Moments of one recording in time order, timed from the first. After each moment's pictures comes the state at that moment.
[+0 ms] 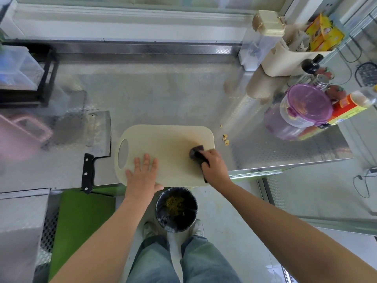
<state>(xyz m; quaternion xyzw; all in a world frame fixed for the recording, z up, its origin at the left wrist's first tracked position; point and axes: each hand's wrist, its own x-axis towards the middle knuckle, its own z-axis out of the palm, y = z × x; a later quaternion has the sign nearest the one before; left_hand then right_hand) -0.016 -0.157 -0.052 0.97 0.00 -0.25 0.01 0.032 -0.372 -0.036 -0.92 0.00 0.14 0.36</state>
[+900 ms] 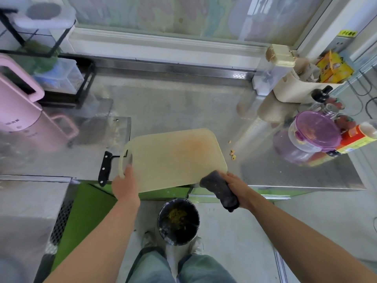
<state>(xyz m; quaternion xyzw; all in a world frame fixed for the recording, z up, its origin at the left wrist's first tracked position) -0.033 -0.141 -0.005 0.58 0.59 0.05 0.56 0.021 -0.416 -0.003 -0.62 0.20 0.38 0.66</state>
